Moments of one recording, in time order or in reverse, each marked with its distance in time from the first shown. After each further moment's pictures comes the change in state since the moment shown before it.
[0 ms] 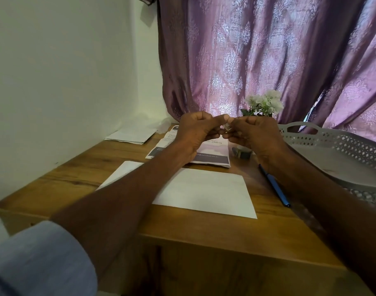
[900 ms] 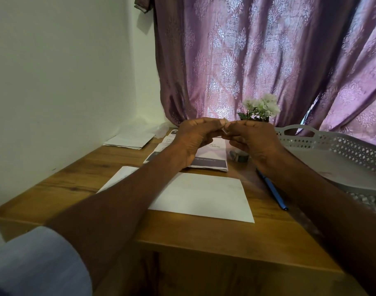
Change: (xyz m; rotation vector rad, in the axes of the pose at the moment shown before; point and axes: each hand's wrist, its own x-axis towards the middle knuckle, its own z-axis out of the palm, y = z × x) left_hand 0.001 0.002 0.003 -0.023 -0.095 -0.094; right_hand 0.008 0.003 -0.002 0.044 0.051 0.121
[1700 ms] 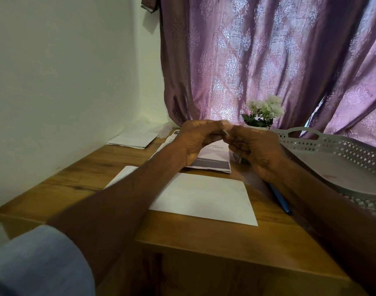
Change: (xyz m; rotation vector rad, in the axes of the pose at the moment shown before) left_hand 0.005 0.002 -0.008 -0.149 -0.031 -0.043; right_hand -0.012 0.001 0.008 0.208 0.041 0.111
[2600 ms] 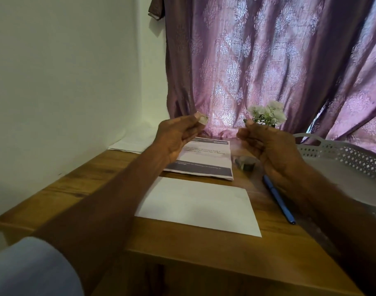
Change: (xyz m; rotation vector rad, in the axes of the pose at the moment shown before) left_hand 0.004 0.023 -0.044 -0.158 0.106 0.033; right_hand 0.007 -0.012 -0.018 0.087 -0.002 -0.084
